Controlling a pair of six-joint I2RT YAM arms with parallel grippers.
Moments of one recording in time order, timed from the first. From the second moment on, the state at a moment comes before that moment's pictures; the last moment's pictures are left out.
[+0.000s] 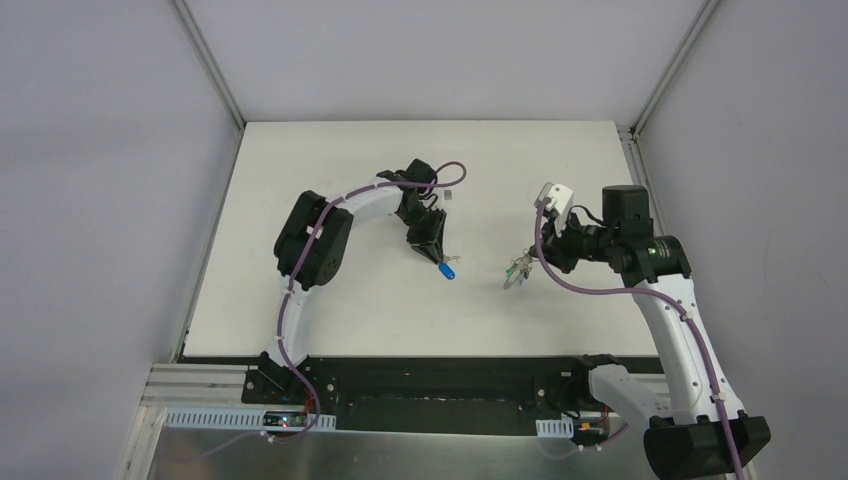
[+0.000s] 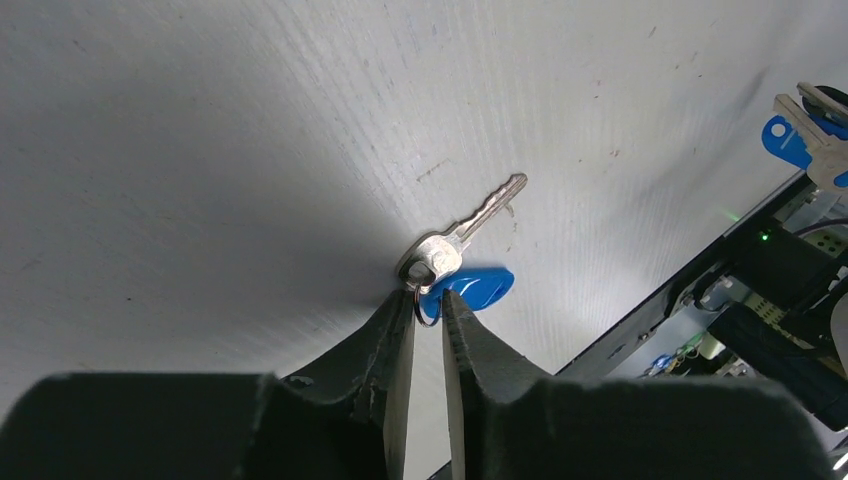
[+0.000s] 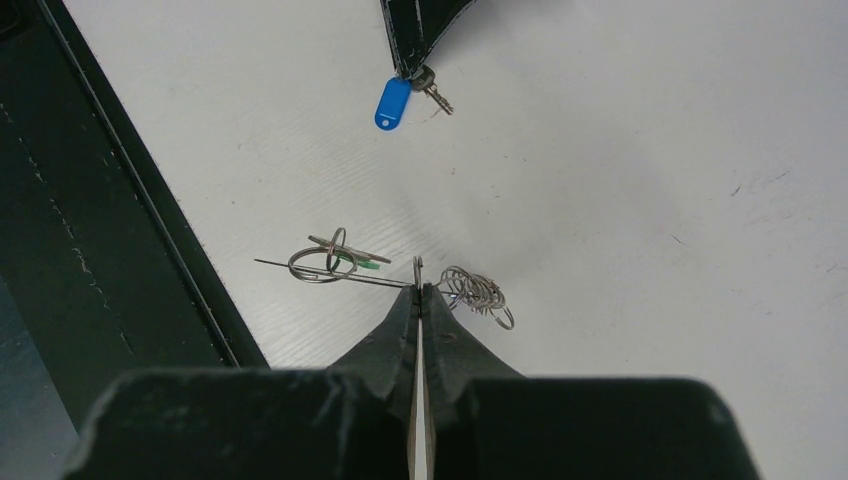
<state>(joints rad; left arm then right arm) -0.57 2.18 1.60 -0.70 0.52 -0.33 0.17 0.96 1.07 -0.93 -0.69 -0.63</state>
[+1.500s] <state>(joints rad) -0.59 1.67 1.62 -0.73 0.79 0.11 0.42 1.13 1.13 -0.82 -0.79 -0.61</state>
